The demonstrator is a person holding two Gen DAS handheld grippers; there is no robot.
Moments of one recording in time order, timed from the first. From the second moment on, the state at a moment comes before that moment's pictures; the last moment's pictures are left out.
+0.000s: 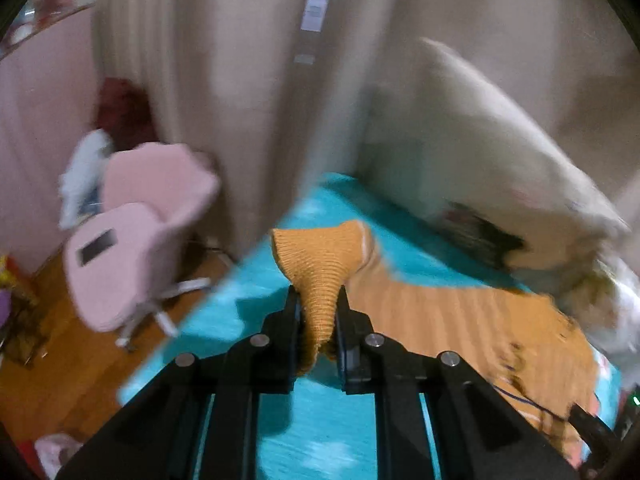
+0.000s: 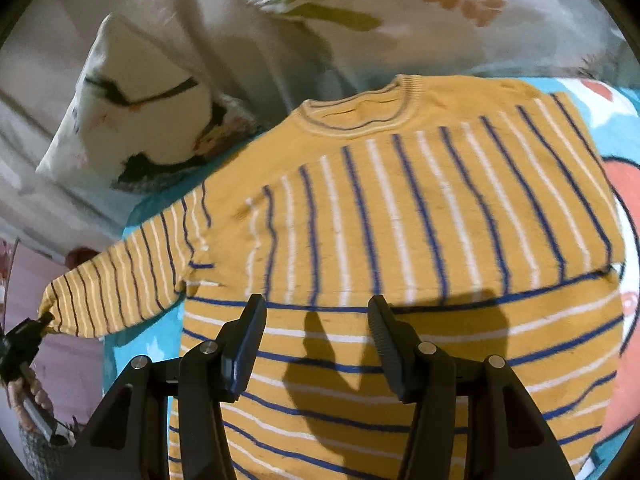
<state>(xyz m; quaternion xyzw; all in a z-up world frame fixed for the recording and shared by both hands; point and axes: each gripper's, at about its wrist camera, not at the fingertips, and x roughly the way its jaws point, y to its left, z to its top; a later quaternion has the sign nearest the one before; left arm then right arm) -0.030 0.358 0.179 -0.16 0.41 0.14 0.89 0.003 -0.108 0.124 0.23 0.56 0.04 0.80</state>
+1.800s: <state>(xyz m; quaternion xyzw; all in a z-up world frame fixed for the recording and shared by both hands) -0.091 0.171 0.099 -0.14 0.52 0.08 0.84 0.019 -0.294 0.107 0.12 0.55 -0.08 0.82</state>
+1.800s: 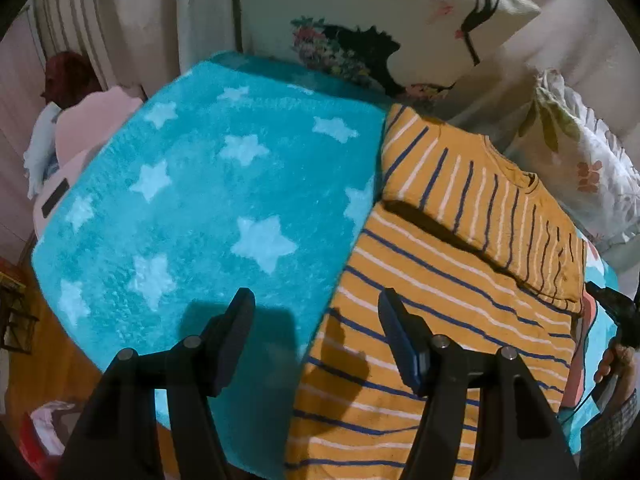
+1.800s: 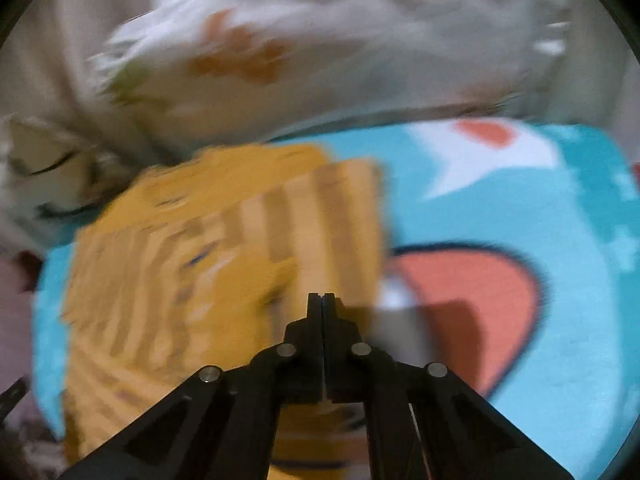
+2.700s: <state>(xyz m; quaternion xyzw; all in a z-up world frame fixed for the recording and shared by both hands) -0.112 0.163 0.023 -0.19 0.62 -0.17 0.74 -0.185 -0.257 0.079 0.44 0.59 0.09 0.67</state>
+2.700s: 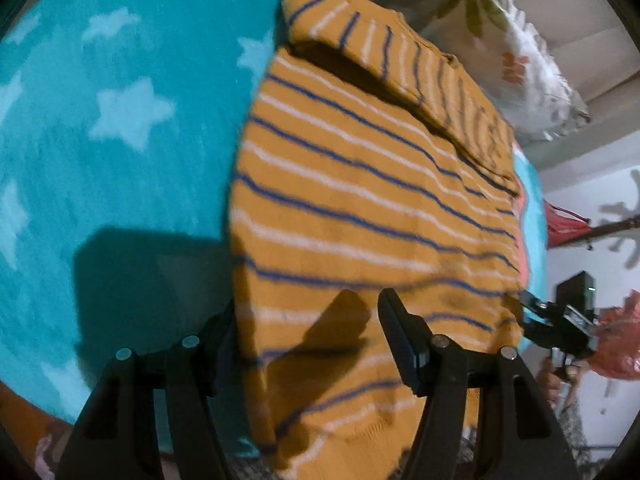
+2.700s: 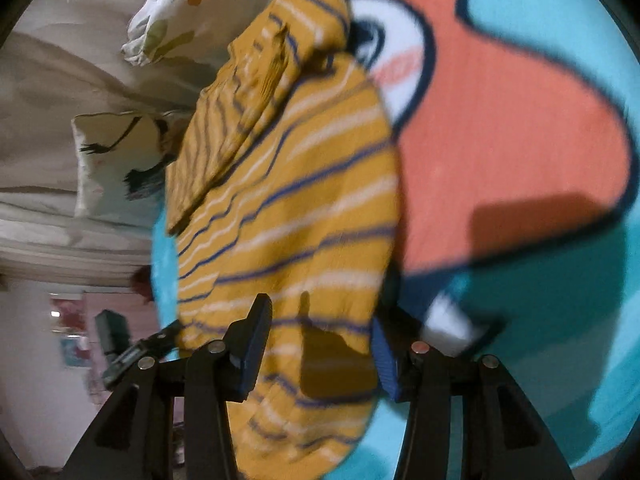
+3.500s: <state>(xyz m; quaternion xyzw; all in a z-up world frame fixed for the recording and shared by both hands) -0.162 0.171 0.039 -0.18 0.67 -0.20 0.69 -0.207 -0.179 0.123 0.31 0.66 0.13 0.67</state>
